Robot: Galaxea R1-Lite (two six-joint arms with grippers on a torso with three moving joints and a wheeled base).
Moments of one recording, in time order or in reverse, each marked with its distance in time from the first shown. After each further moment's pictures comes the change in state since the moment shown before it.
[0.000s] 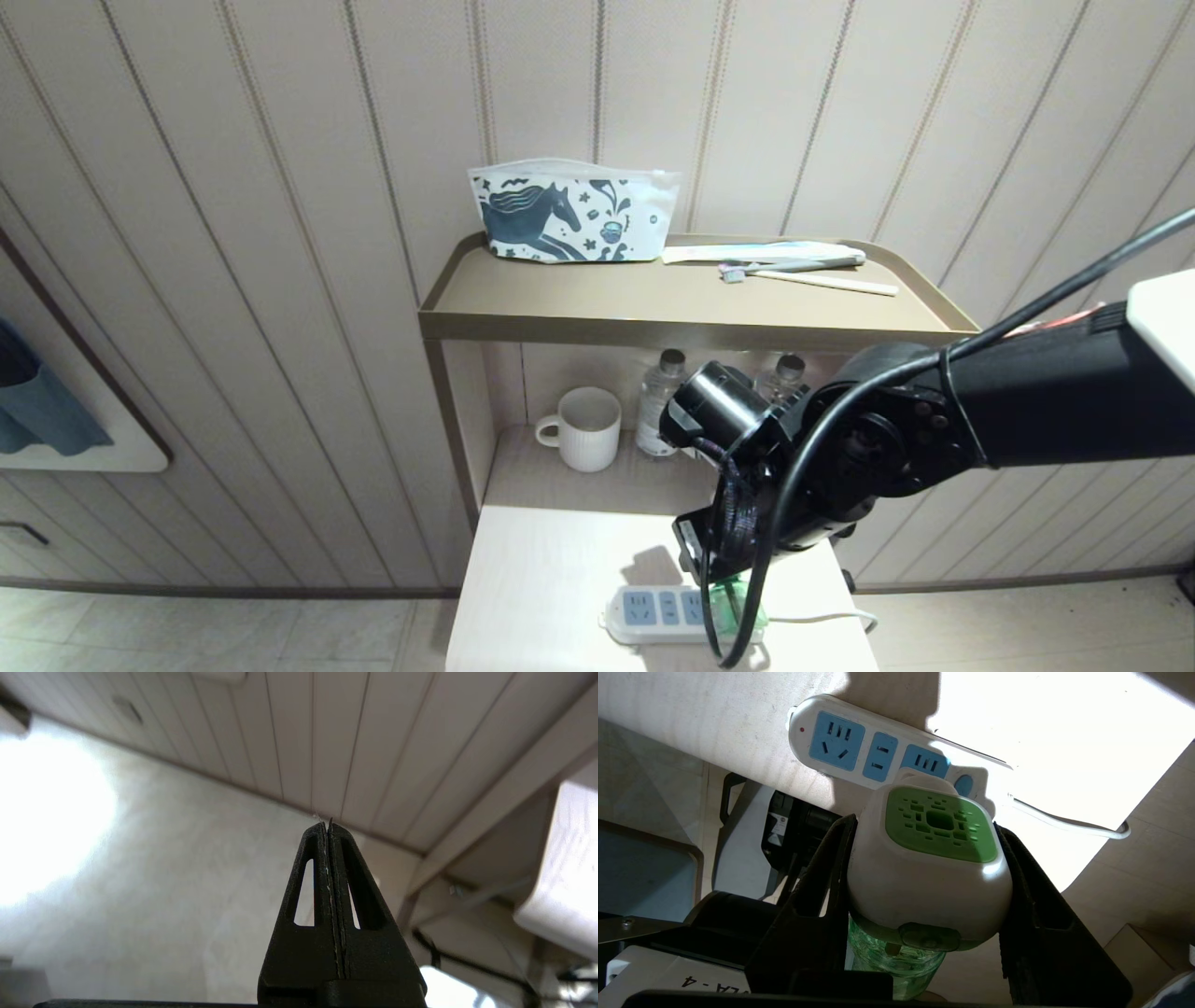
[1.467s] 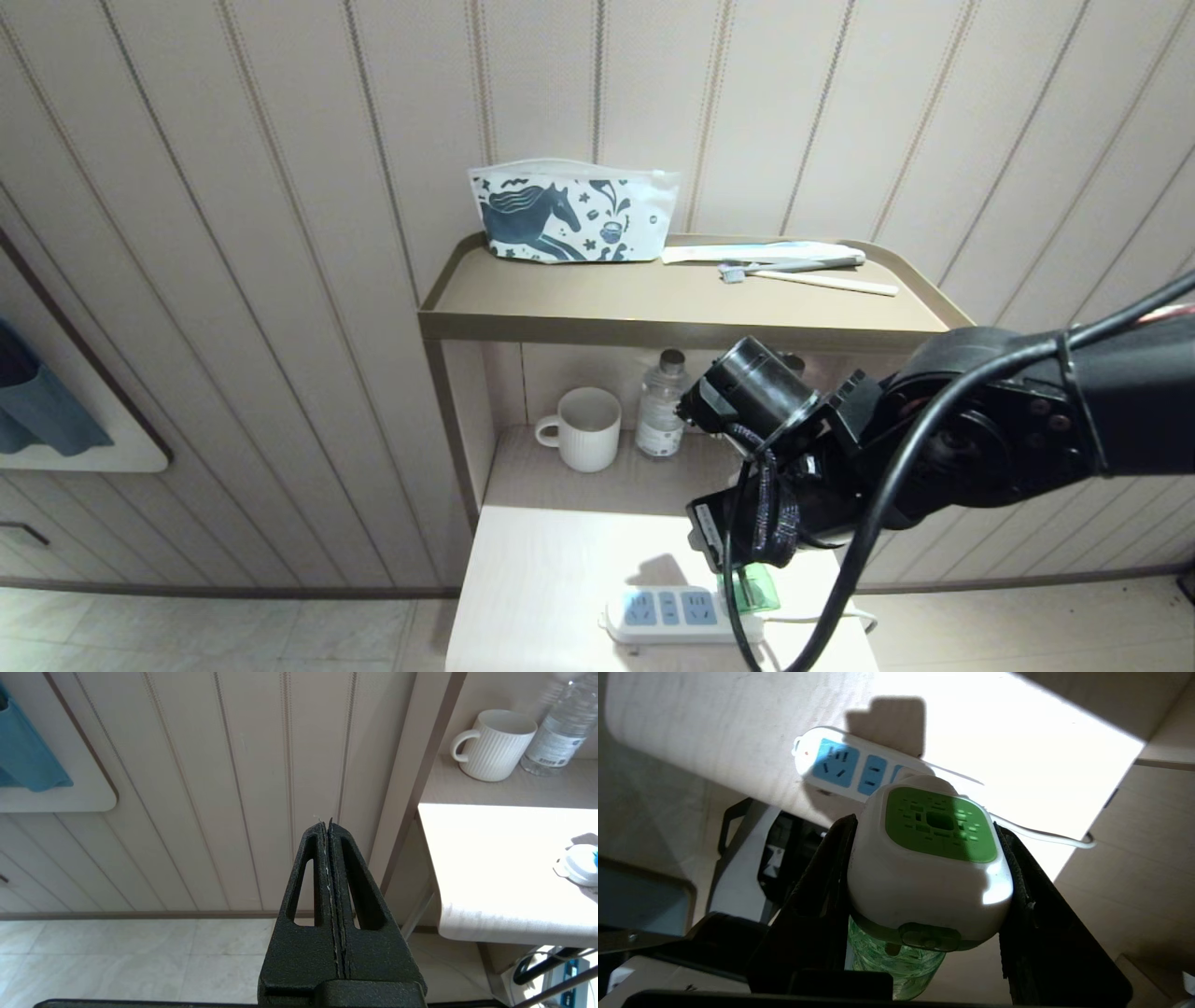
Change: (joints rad) left arm -0.020 -0.257 0.365 -0.450 -0.365 0.156; right arm 0.023 -0.114 0.054 -0.051 -0.075 0.001
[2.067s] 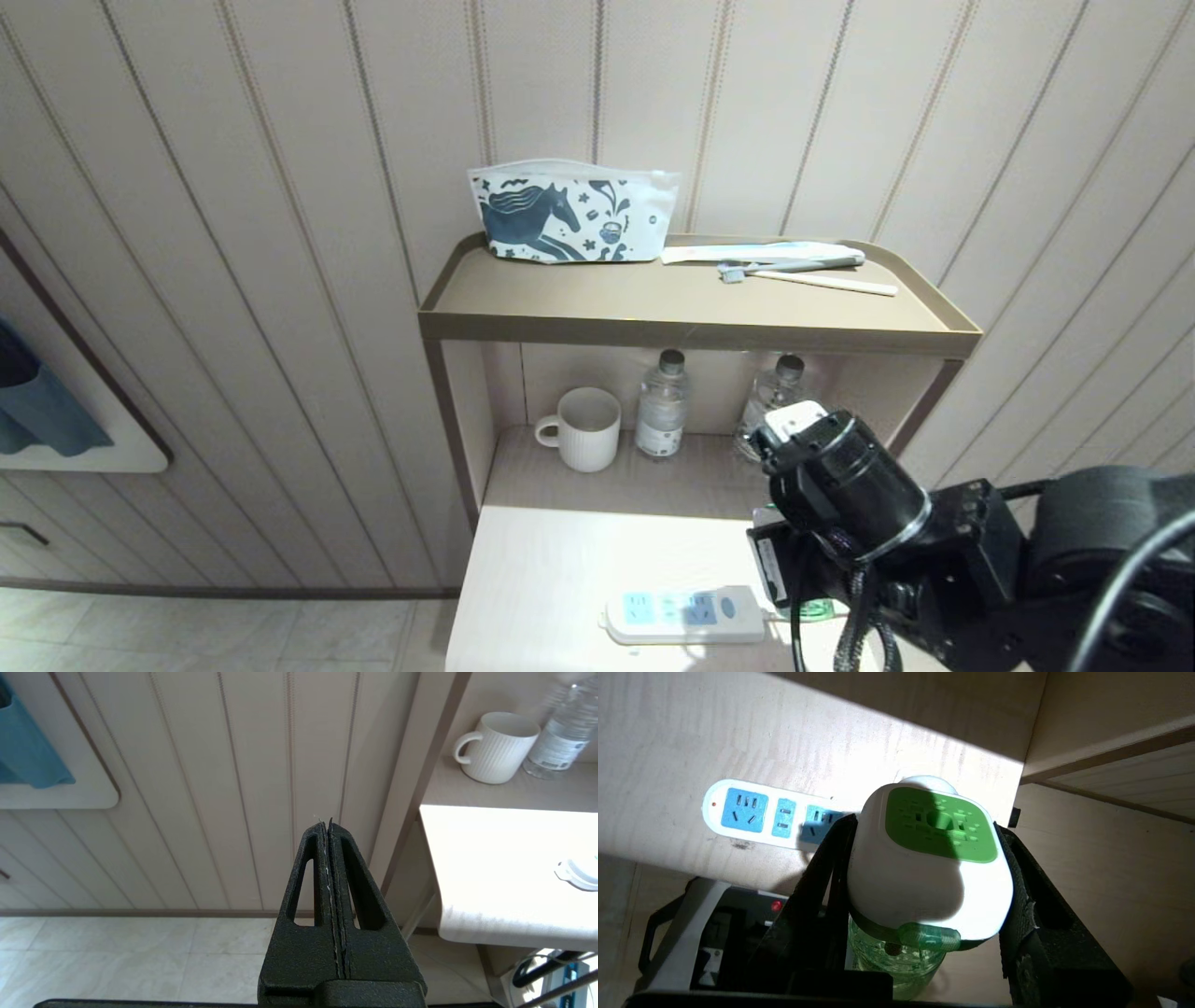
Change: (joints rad) left arm 0.000 -0.001 0.000 -0.001 0.010 -0.009; right arm 0.046 -0.180 0.435 -0.449 -0.327 0.003
